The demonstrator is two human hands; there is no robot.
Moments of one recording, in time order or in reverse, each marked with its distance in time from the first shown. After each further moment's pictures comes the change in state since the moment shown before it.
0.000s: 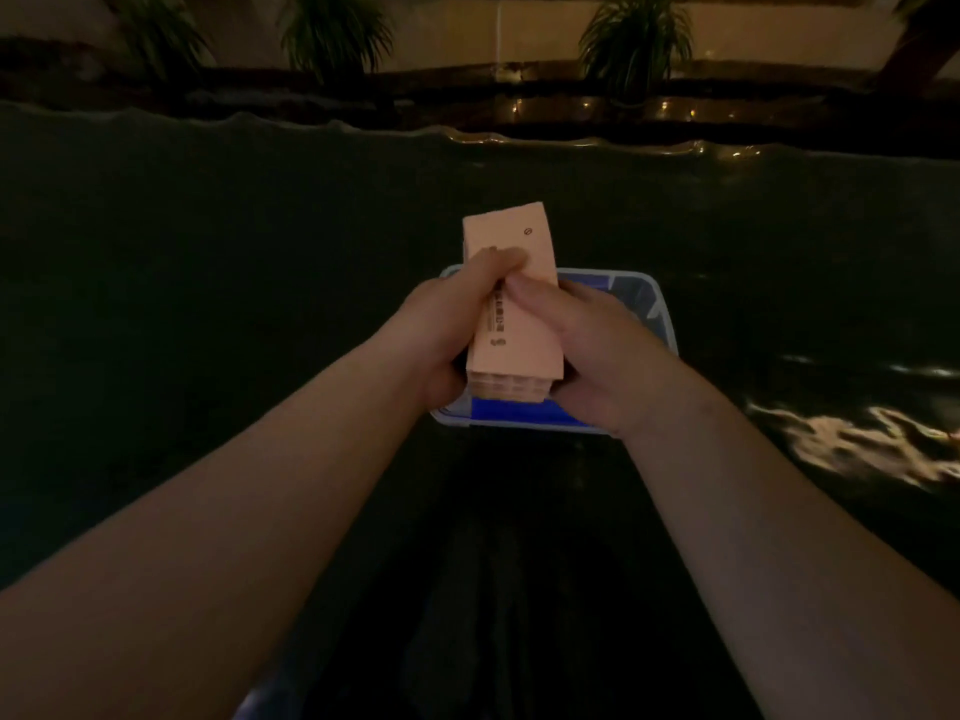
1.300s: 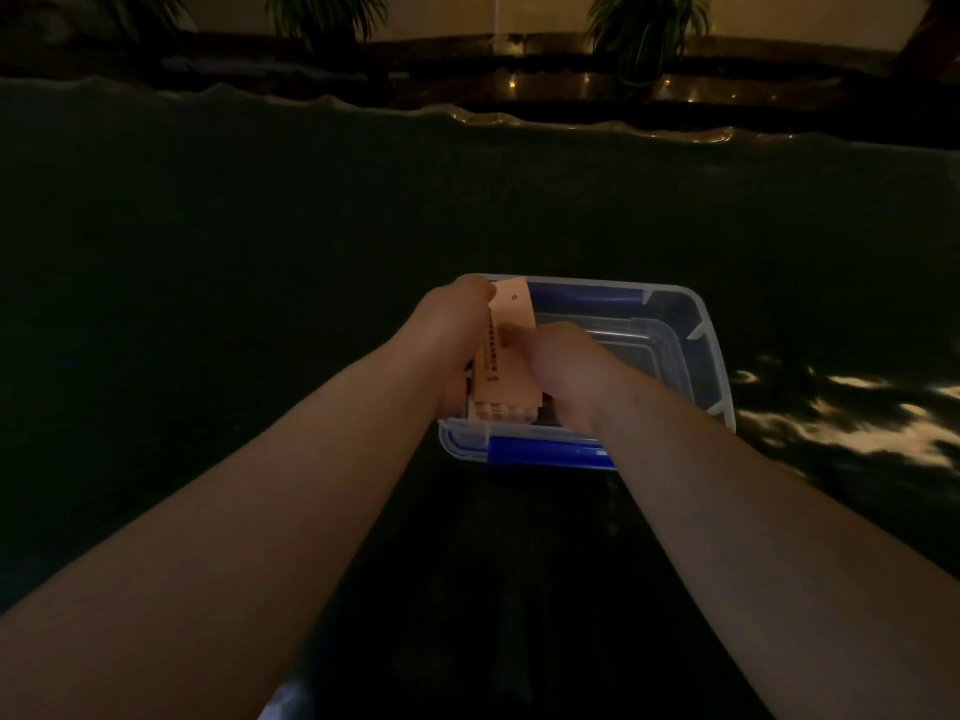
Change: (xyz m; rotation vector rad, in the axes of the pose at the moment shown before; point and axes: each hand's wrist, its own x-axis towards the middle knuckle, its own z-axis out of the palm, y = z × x) left_hand 0.059 0.009 -0.017 0.013 0.166 -0.212; right_hand 0.115 0.033 -0.001 -0.480 0.261 0.150
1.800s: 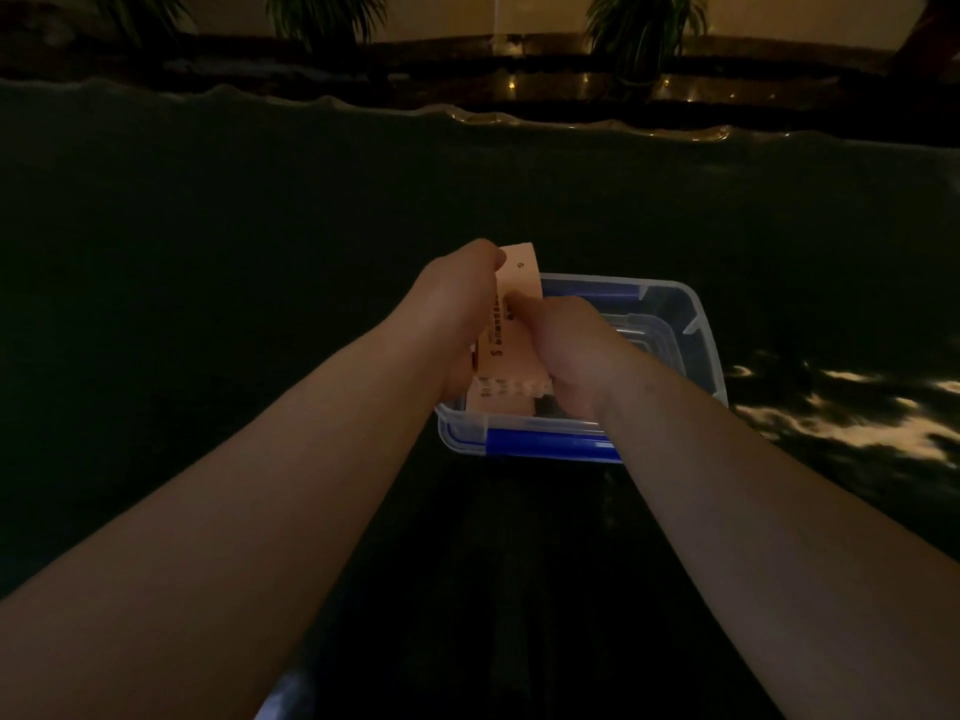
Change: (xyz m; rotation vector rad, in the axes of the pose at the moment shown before) left_hand -0.016 0.010 0.007 -0.004 0.015 0.086; right_hand -0.028 -0.021 -0.007 0.152 -0.006 -0.017
